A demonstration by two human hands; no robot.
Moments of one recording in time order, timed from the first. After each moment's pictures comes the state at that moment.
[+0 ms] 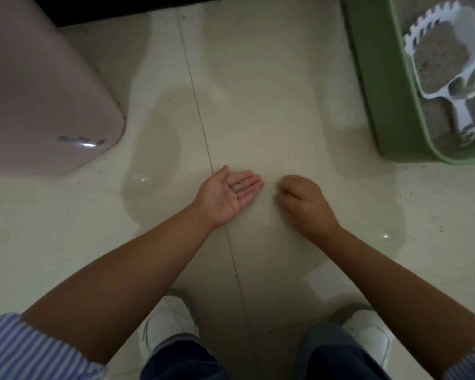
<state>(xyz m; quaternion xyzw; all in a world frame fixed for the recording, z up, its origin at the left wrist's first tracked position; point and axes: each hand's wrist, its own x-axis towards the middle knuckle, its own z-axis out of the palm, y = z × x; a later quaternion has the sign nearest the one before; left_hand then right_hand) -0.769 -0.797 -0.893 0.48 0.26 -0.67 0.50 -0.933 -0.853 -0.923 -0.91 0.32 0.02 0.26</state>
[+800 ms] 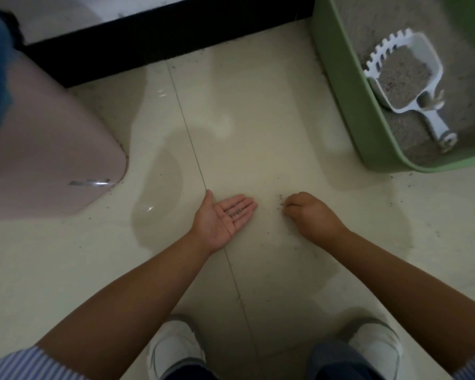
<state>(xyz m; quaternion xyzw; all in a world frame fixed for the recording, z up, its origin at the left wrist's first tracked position) -0.772 -0.796 -0.890 0.51 0.23 -0.66 0.50 -0.946 -0.875 -0.916 -0.92 0.30 0.09 0.23</state>
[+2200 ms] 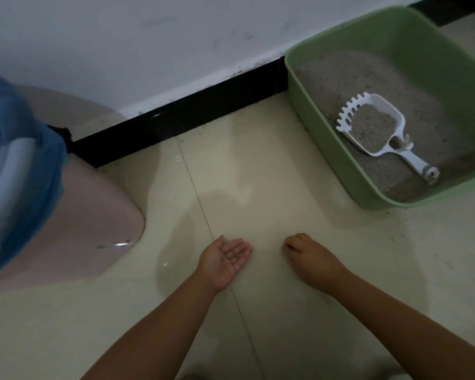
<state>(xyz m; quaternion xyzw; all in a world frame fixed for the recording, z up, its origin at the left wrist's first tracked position) -0.763 -0.808 -0.886 0.56 0.25 -0.62 0.50 -0.944 -0.869 -0.913 -0.89 0.36 0.08 0.25</state>
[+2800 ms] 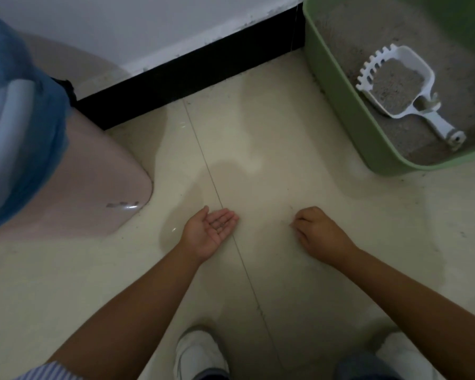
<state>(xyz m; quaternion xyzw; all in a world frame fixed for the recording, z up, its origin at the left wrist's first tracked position) -0.736 -0.779 -0.882 0.56 0.22 -0.60 0.53 -0.952 -0.854 -0.916 -0.92 0.31 0.00 0.23</state>
